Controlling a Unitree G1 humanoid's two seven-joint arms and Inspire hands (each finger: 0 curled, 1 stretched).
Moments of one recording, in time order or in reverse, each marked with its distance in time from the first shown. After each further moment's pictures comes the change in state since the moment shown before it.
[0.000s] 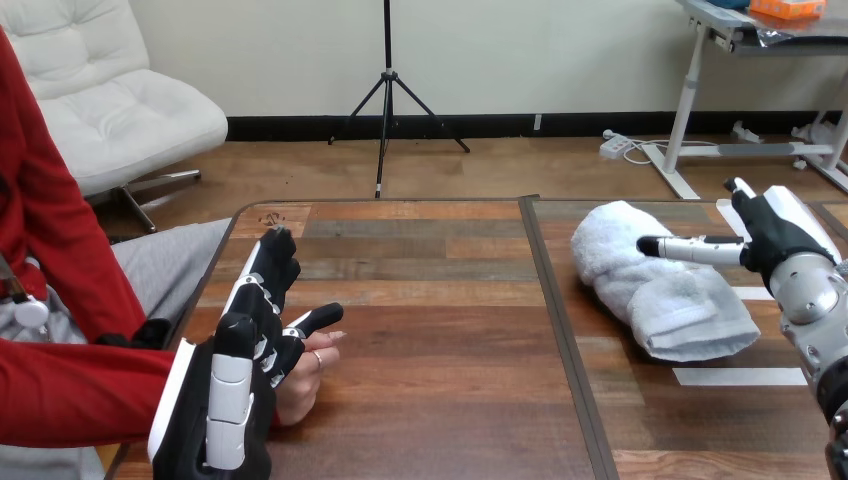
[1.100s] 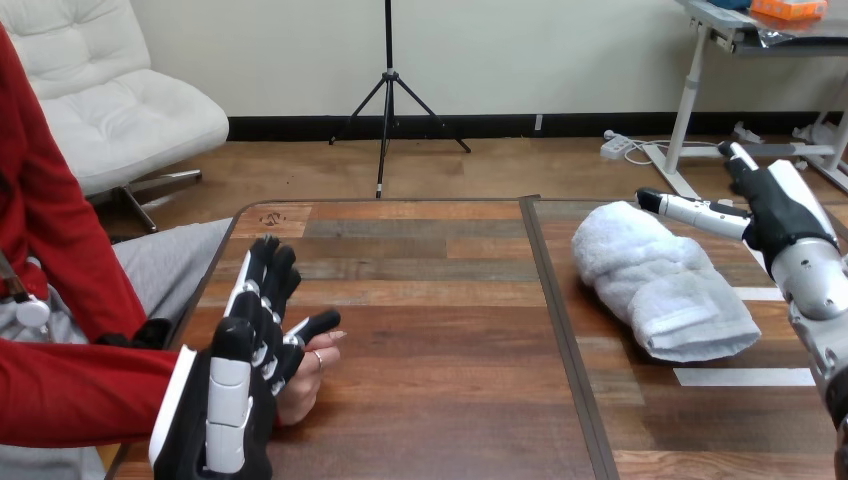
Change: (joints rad) left arm 0.004 0.001 -0.003 0.000 -0.014 0.014 0.001; right arm 0.016 -0.007 -0.111 -0.044 0.085 -0.138 0.017
